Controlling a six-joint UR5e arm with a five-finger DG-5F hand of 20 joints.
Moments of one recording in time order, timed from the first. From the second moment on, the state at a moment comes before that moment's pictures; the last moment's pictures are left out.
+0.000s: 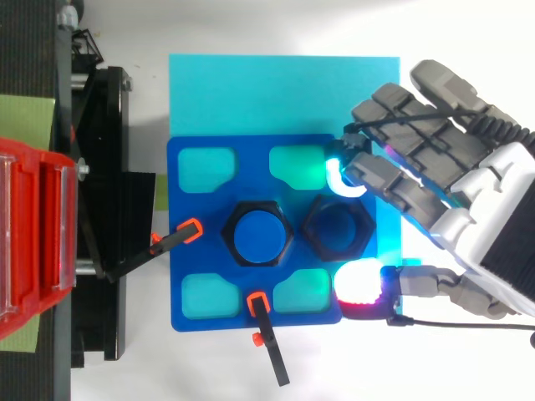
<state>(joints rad) 0.45 -2.06 -1.46 -2.83 -0.66 -1.48</state>
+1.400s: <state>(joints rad) 0.34 -2.04 -1.18 -2.95 -0.91 -1.55</state>
